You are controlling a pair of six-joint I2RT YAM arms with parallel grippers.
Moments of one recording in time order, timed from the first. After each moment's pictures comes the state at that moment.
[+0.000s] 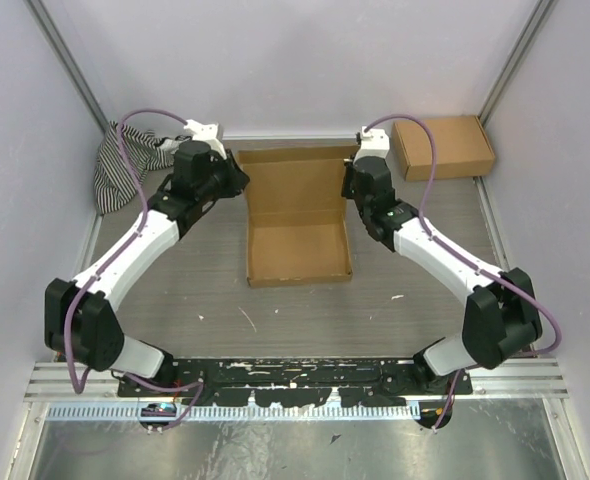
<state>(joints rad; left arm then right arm) -0.40 1.48 1.23 -0.16 0.03 -0.41 0.50 1.47 1.11 0.06 0.38 0.24</state>
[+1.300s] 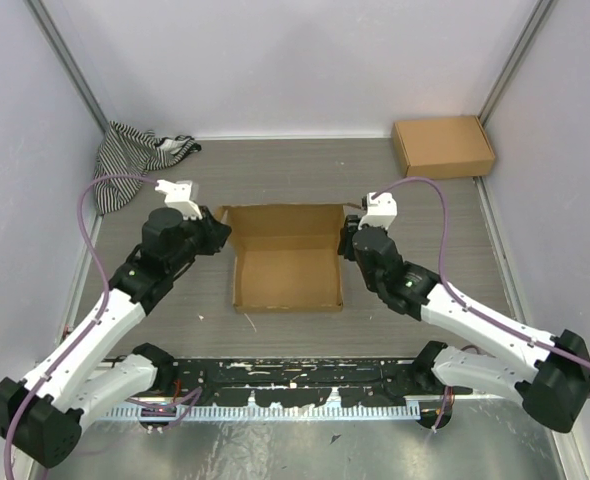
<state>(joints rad) -0.48 0.92 0.76 -0.19 -0.04 -0.45 0.80 1.03 0.72 -0.06 0.65 0.41</state>
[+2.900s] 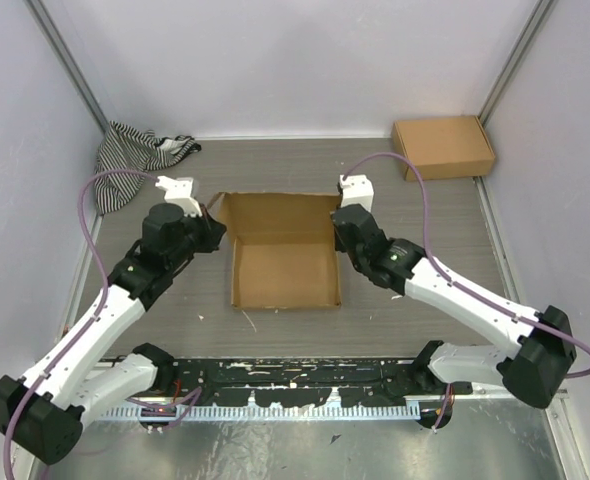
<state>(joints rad) -0.49 0.90 0.78 -0.28 -0.07 -0.42 0.81 1.16 0.94 -0.36 0.56 0.36</state>
